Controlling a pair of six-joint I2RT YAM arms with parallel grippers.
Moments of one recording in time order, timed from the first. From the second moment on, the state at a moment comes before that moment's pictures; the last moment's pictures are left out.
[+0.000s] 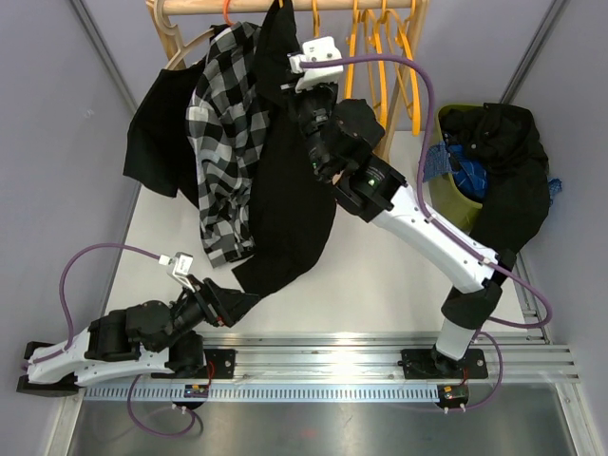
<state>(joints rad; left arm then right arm) -1.41 0.04 0.54 -0.72 -0.58 -0.98 0.98 1.78 2.14 0.06 0.66 -0.34</state>
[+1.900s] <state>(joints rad) -1.39 0.71 0.69 0.19 -0.90 -0.67 1.34 0.59 0.97 -0.44 0.27 0.35</state>
